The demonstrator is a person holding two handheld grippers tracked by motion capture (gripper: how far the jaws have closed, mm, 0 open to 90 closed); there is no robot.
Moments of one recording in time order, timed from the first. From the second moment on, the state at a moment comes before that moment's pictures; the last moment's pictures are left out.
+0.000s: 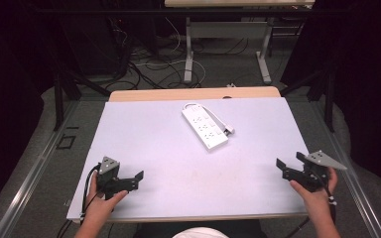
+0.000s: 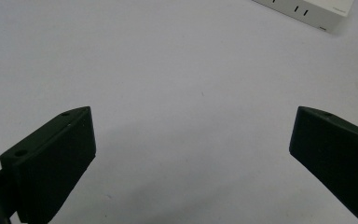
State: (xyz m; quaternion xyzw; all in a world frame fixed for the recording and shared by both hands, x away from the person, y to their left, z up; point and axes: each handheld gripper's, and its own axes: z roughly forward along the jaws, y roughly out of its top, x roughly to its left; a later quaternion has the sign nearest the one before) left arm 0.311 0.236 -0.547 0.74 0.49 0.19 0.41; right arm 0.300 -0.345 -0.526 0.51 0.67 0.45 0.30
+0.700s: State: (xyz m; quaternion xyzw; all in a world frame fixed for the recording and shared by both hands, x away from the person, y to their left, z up) left arm 0.305 0.242 -0.544 0.72 0.50 0.20 0.43; right arm 0.304 -0.321 -0.529 0.47 0.70 0.44 0.31
